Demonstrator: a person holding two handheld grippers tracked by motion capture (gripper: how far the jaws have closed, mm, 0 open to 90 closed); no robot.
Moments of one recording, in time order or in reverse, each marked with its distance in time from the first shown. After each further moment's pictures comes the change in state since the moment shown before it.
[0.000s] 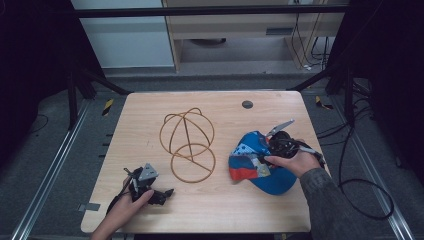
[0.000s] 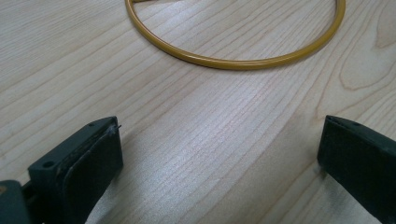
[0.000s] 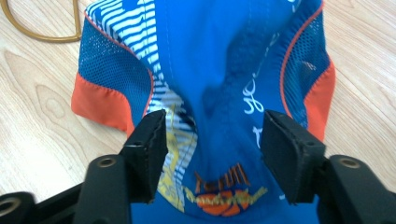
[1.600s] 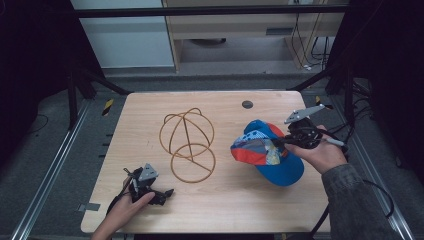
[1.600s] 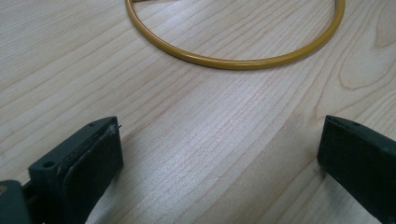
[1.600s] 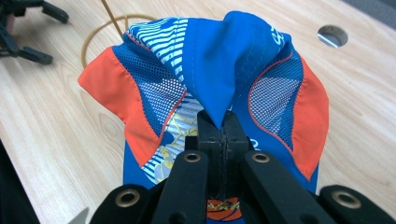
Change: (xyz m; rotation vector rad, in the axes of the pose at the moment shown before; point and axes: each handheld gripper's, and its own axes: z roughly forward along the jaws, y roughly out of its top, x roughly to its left) left arm -0.001 0.000 0.000 0.000 0.002 0.000; right arm 0.001 0.013 -0.093 -0.178 0.034 -0.056
